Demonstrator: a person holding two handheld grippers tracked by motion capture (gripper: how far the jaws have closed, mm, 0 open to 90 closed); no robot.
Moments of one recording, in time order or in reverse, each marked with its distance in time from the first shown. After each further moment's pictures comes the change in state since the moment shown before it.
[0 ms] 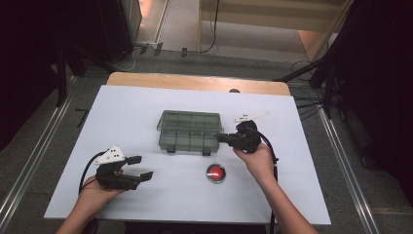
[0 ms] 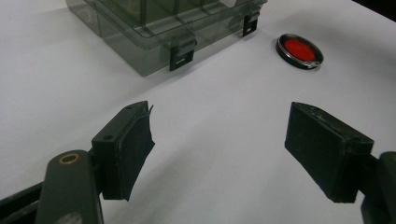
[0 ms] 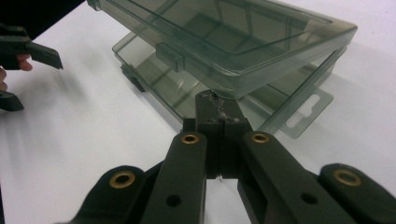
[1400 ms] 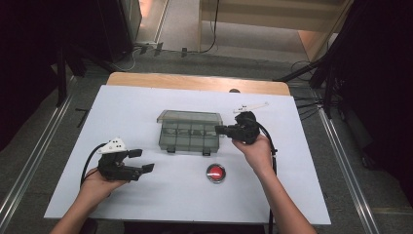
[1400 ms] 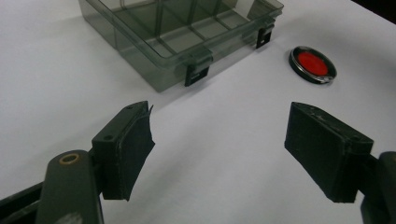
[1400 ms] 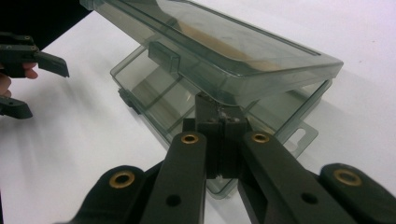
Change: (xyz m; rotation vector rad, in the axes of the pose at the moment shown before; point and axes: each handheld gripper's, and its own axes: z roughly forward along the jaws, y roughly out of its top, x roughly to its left) left arm 0.011 0.022 0.004 0.017 0.022 -0.028; right arm -0.007 0.022 0.001 -0.016 0.005 0.001
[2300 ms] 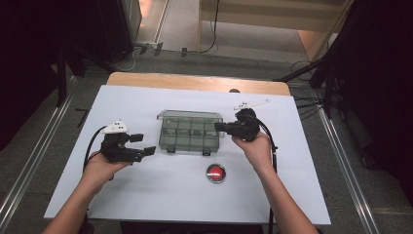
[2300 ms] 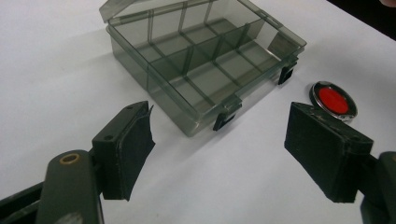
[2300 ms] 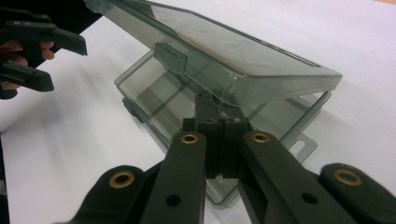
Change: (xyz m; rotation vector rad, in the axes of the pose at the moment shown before) left arm 0.020 0.038 0.009 -0.002 0.025 -0.018; right arm -0.002 0.007 -0.001 -0.011 0.016 0.004
